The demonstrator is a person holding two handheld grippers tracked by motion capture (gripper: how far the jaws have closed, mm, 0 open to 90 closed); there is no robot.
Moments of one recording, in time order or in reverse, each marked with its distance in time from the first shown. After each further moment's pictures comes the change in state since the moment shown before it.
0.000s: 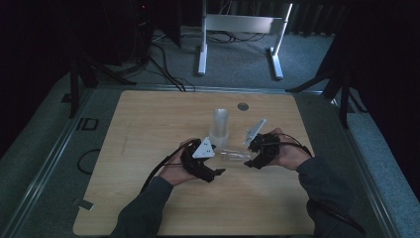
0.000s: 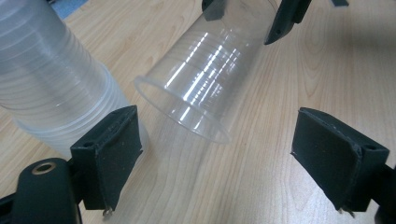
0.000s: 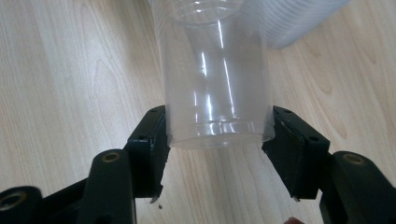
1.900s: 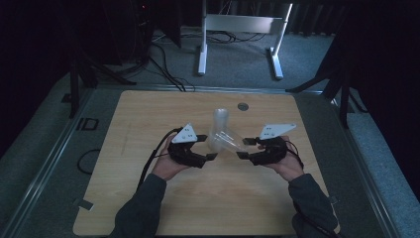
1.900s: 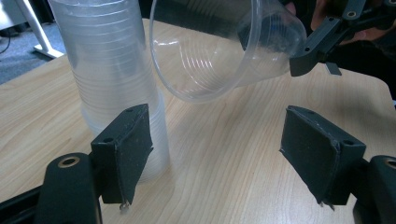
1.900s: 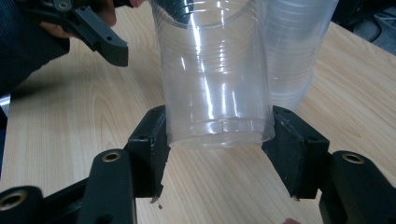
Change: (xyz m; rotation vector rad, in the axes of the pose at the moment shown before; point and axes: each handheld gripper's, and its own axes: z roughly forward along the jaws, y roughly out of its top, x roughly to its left) left arm 0.030 -0.007 -0.029 -0.158 0.001 -0.184; right arm 0.007 -0.030 -0.002 -0.592 -0.006 0.227
